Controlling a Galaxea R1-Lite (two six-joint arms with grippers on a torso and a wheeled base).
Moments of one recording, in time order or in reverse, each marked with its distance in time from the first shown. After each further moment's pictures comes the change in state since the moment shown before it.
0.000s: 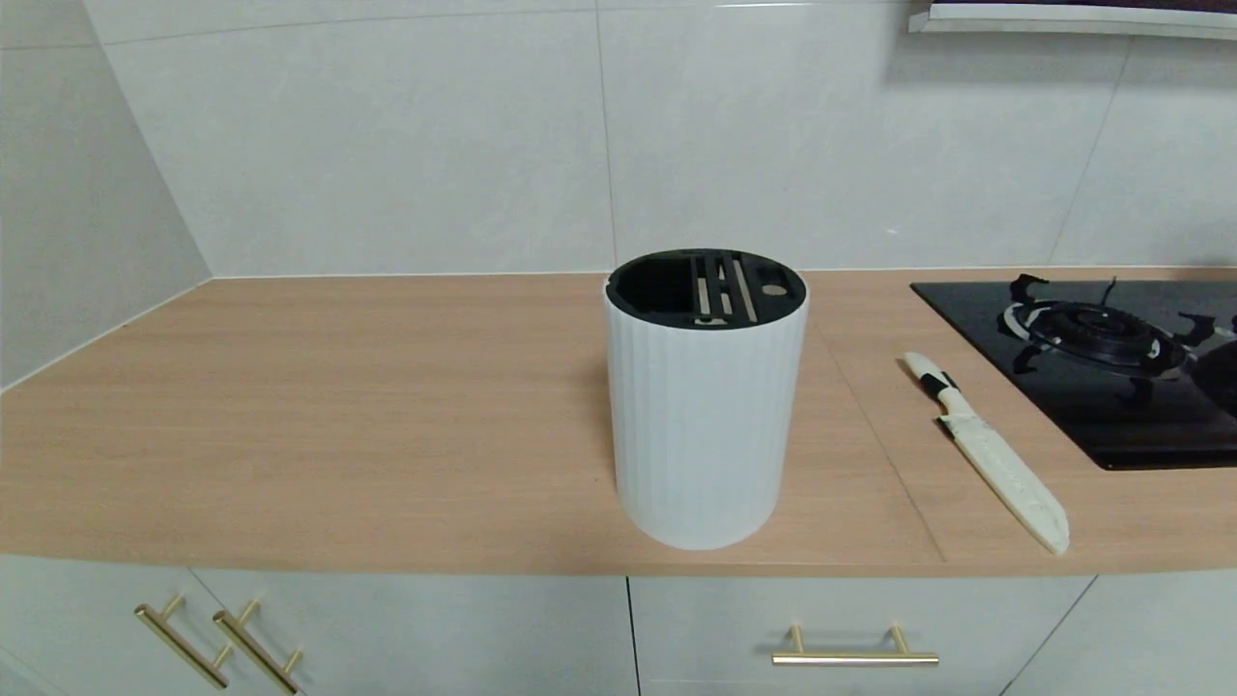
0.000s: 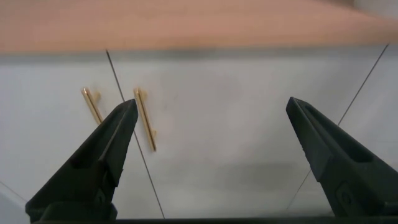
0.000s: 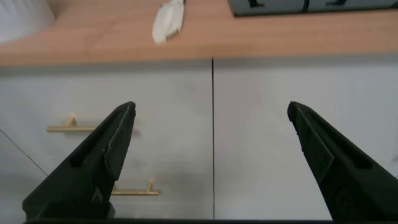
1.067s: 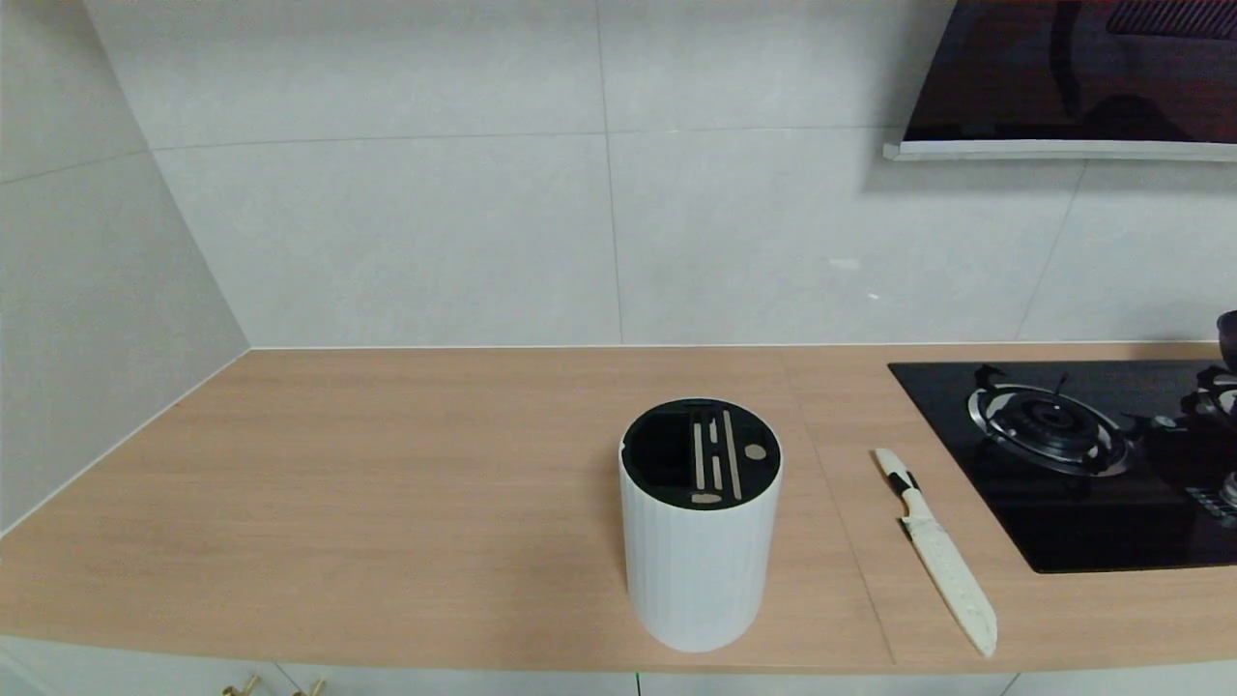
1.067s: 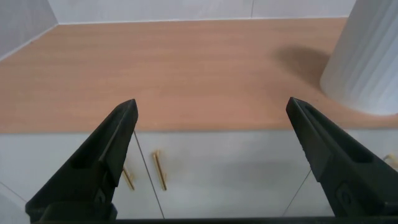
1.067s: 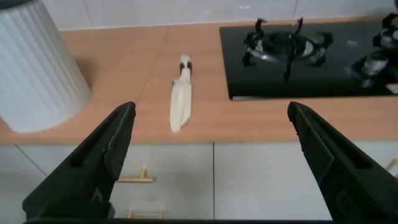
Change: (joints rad) left arm 0.000 0.000 -0.001 0.000 0.000 0.000; right arm 0.000 0.000 0.000 0.000 0.000 0.000
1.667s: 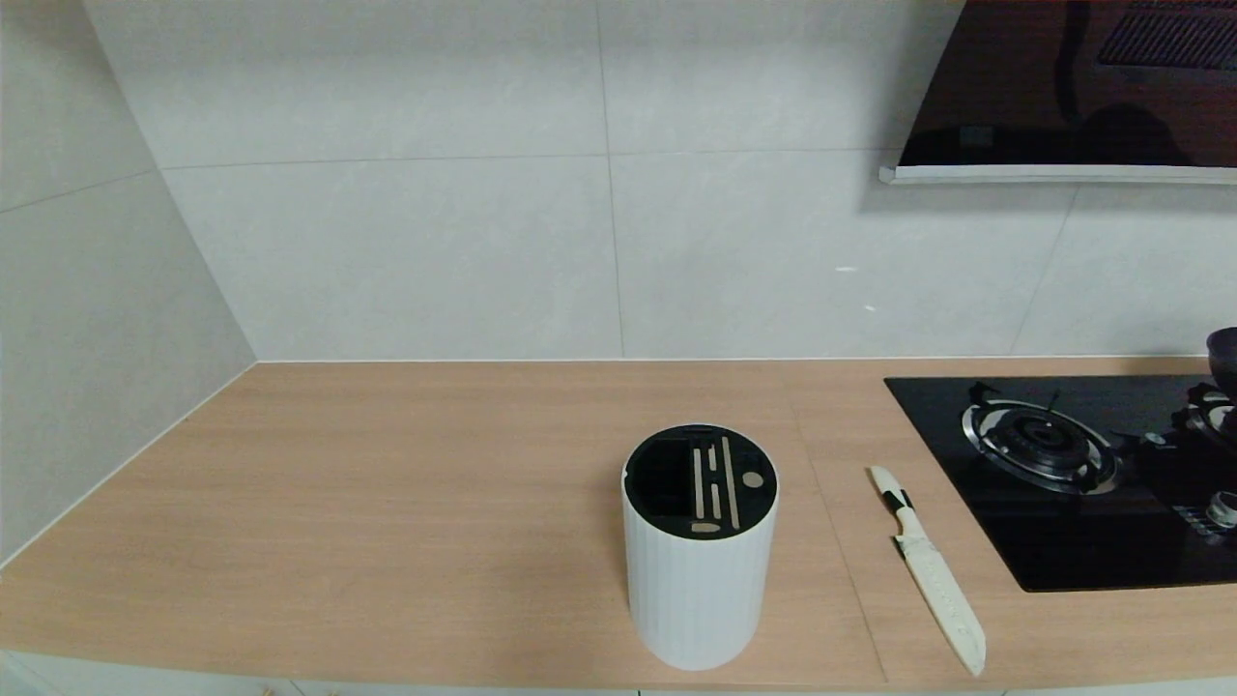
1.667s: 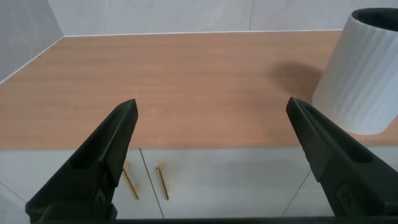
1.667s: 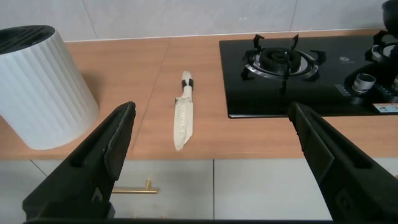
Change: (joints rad) left arm 0.000 0.000 0.001 0.000 0.000 0.000; right arm 0.000 0.000 0.000 0.000 0.000 -0.001
